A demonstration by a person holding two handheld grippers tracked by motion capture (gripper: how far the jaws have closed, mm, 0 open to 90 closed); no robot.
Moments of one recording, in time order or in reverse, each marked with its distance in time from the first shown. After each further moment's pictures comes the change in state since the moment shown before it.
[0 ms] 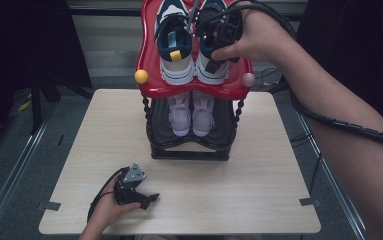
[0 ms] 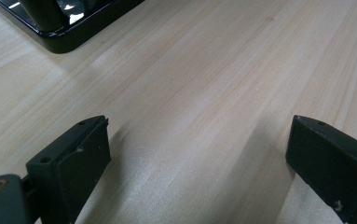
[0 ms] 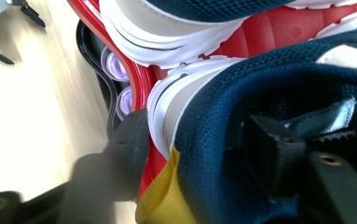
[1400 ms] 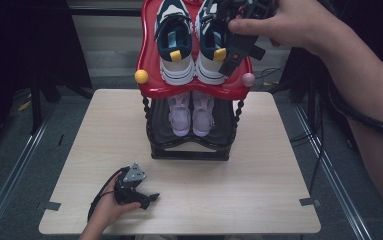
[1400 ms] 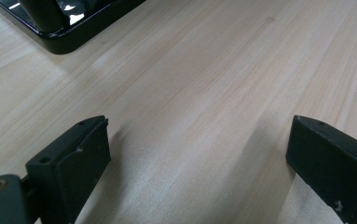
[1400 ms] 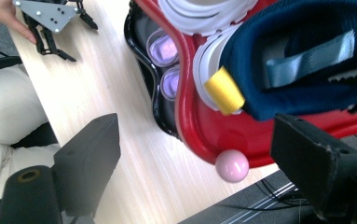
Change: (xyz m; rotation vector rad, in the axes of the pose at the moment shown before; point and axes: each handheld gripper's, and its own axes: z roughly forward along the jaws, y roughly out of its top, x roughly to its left) left arm 0.000 0.000 0.001 -0.002 -0.006 -0.005; right arm 0.007 -0.026 -0.057 0.009 0.132 0.087
